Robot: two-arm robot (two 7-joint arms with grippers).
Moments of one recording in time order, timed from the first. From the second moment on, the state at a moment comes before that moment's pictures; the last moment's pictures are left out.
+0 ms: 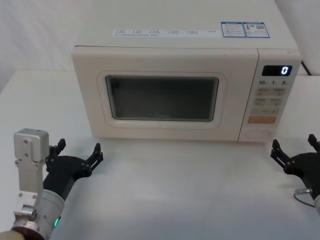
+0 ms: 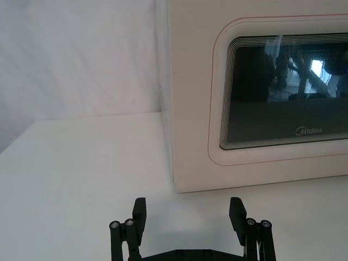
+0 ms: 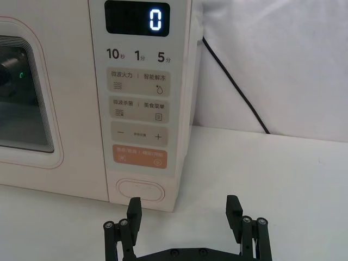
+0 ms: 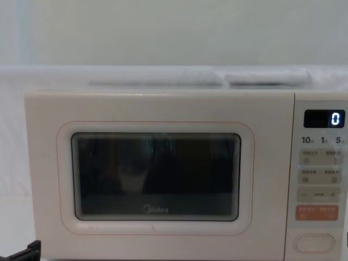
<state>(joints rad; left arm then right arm) 0.19 0.18 0.01 -1.79 -0.14 0.12 -0.09 -0.13 0.12 -0.05 -1.68 0.05 -0.01 0.11</state>
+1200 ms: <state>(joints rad) 0.19 0.18 0.01 -1.79 -0.15 0.12 -0.09 -0.13 0.12 -0.05 -1.68 0.05 -0.01 0.11</state>
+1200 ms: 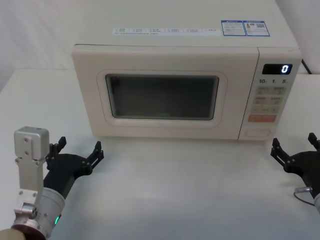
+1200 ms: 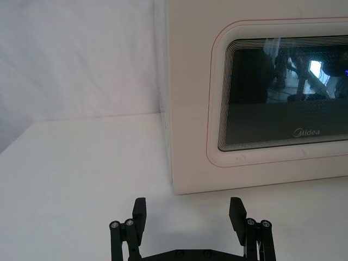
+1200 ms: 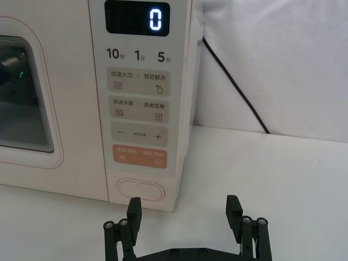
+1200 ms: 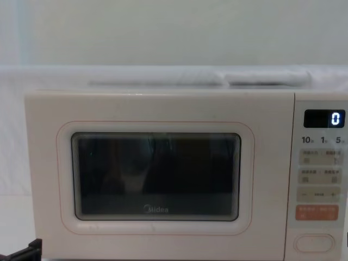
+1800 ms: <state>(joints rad) 0.19 0.18 0.01 -1.79 -0.15 0.12 -0.09 -0.13 0.12 -0.05 -1.68 0.05 -0.01 0.11</state>
